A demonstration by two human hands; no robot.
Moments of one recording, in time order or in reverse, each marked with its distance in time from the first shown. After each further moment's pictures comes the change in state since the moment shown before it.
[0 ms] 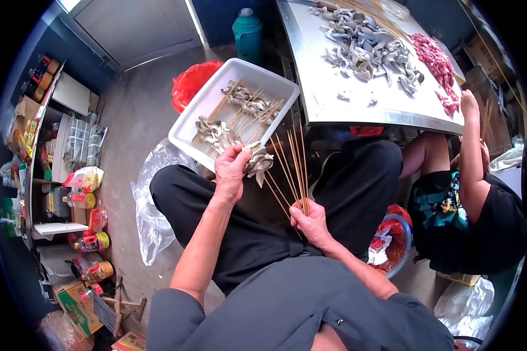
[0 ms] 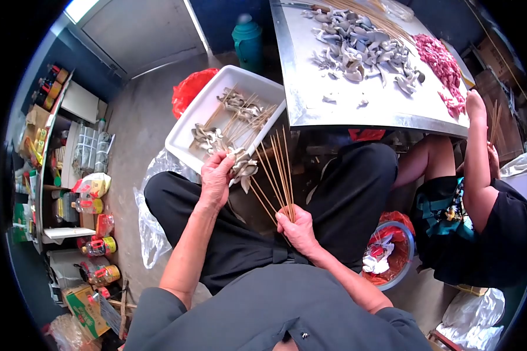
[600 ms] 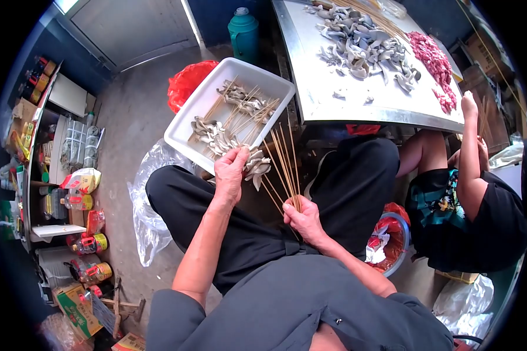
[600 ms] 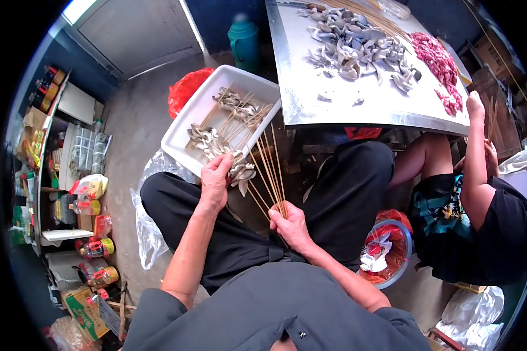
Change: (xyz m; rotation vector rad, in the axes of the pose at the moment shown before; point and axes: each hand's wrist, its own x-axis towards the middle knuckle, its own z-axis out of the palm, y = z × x) left_hand 0.001 -0.011 -0.003 -0.003 0.022 -0.087; right_hand 0.006 0.001 0.005 0.062 -0.018 0.022
